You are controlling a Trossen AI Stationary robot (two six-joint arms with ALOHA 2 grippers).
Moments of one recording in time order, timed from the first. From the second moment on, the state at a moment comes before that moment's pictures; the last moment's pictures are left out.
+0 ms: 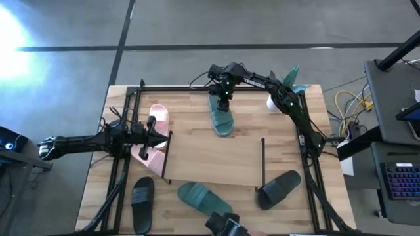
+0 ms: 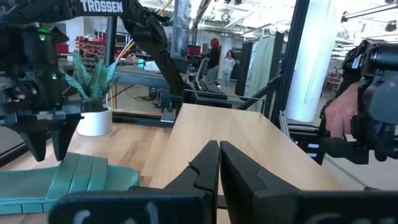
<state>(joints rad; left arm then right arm) 0.18 0.29 0.01 0.35 0.26 -0.15 -0.57 2.38 2.20 -1.30 -0.28 -0.37</state>
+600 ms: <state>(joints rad) 0.18 0.29 0.01 0.35 0.26 -0.15 -0.52 2.39 2.20 -1.35 -0.40 -0.34</state>
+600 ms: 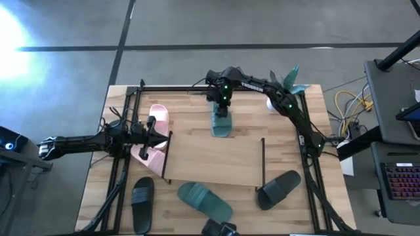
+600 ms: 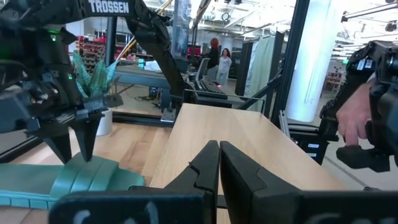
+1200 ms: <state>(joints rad) 0.18 0.29 0.01 0.35 0.26 -0.15 -0.51 2.42 2.16 -1.36 -0.52 -0.33</state>
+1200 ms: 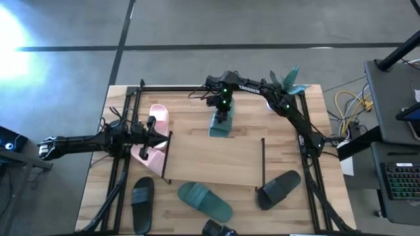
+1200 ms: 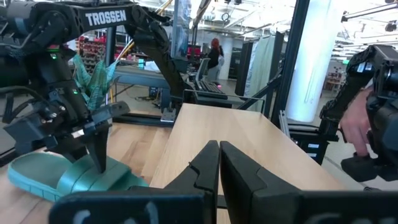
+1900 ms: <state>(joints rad) 0.18 0.29 0.01 0.35 0.26 -0.15 -0.52 2.16 2.31 -1.10 -0.09 0.36</state>
